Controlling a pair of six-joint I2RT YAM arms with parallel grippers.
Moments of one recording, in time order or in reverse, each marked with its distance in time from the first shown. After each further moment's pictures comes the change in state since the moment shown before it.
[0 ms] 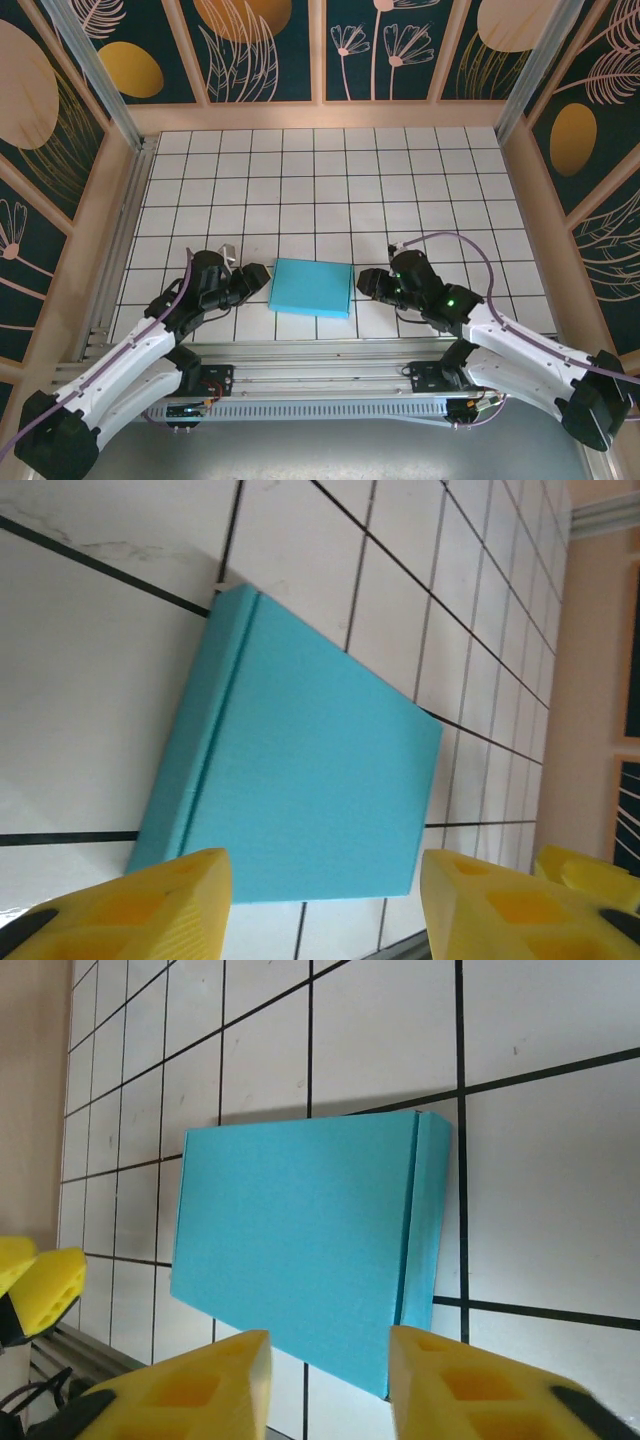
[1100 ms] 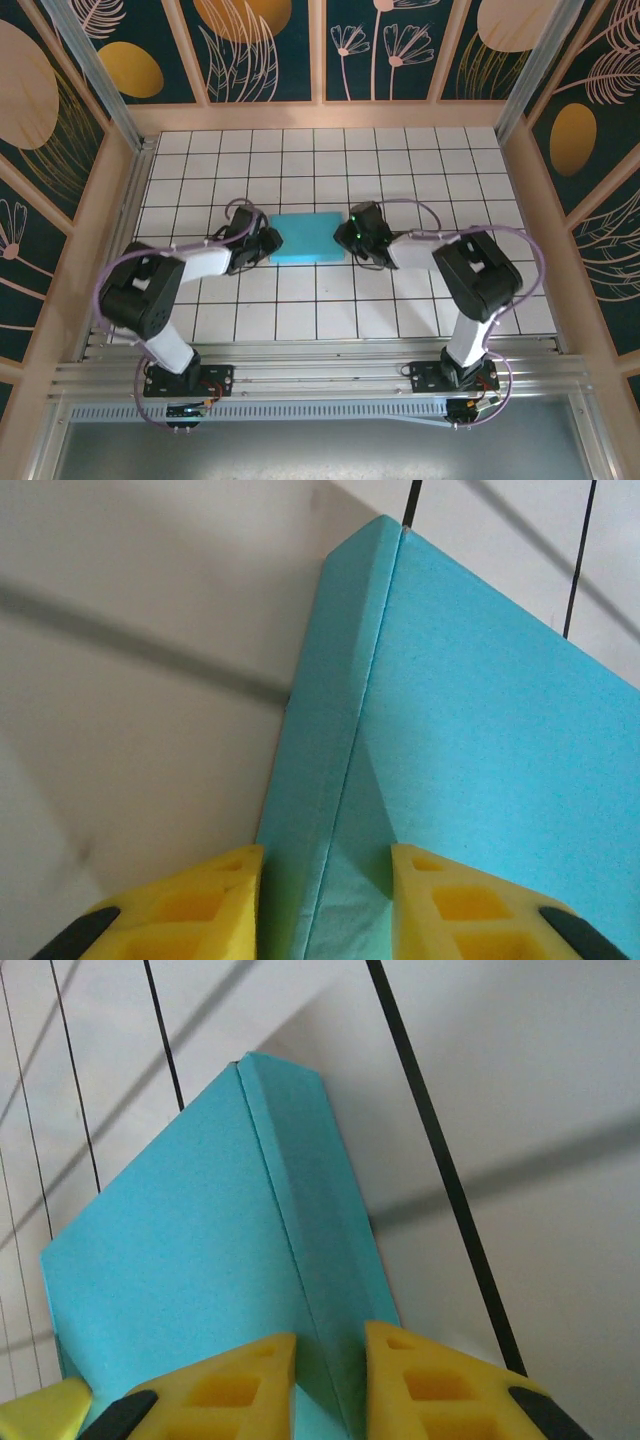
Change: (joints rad) left arm 0.093 0.954 0.413 0.365 -0.190 0.178; right arm -0.211 0.976 0.428 0.483 -0.007 0.092
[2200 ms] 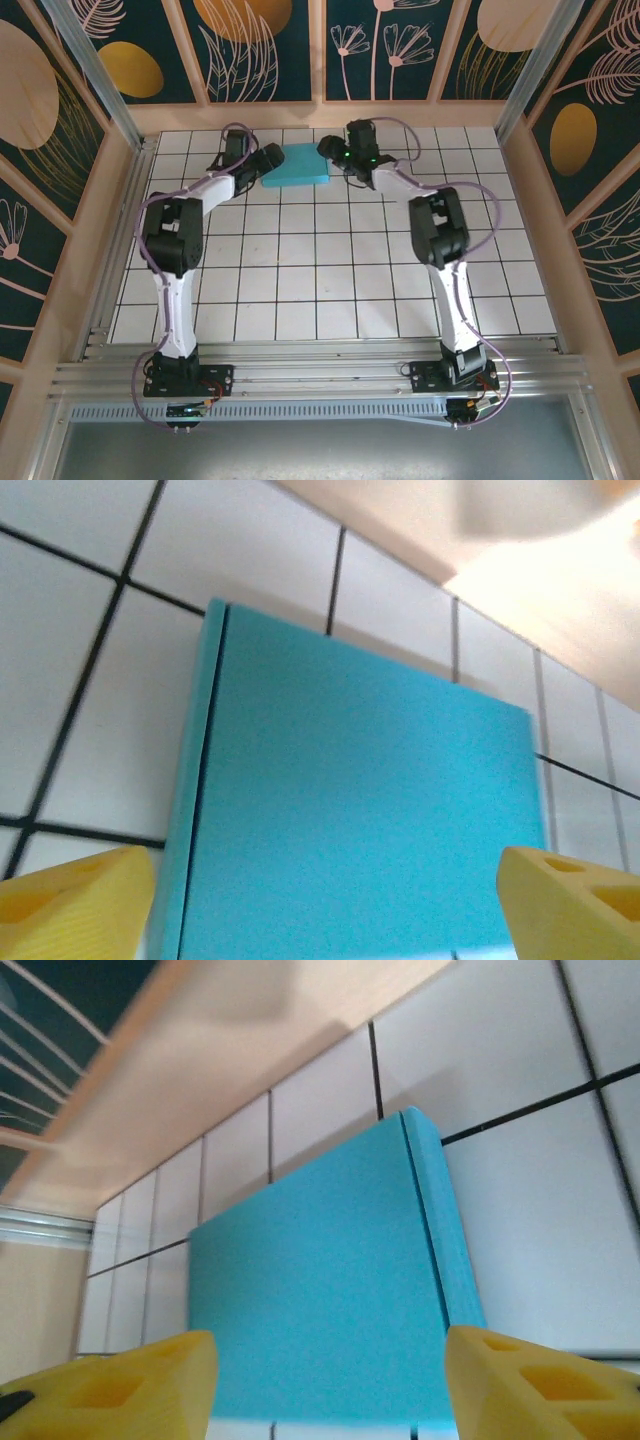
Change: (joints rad) left arm 0.205 0.409 0.758 -0.103 0.025 0.251; right arm -0.186 0.437 0.908 -0.230 -0.121 -0.269
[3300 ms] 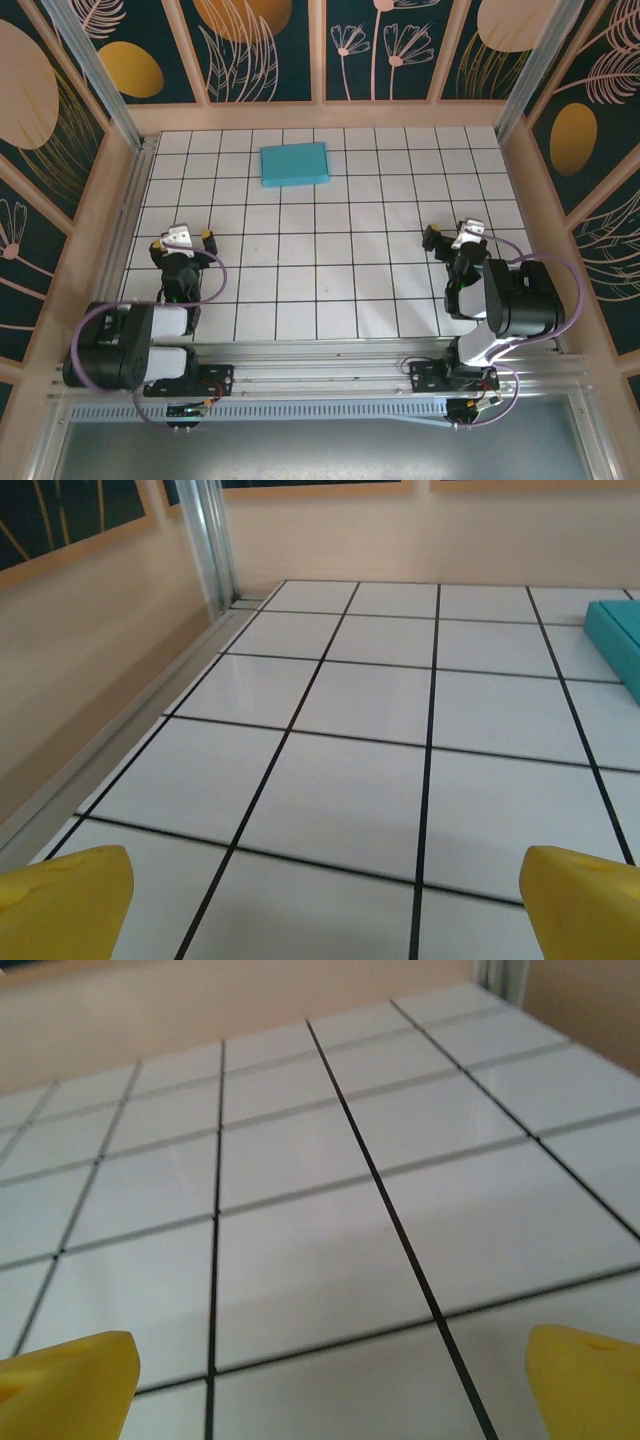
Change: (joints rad) left arm 0.177 -0.753 -1.436 1.087 -0.391 0.625; right arm -0.472 -0.697 -1.646 1.232 0.201 -0.634
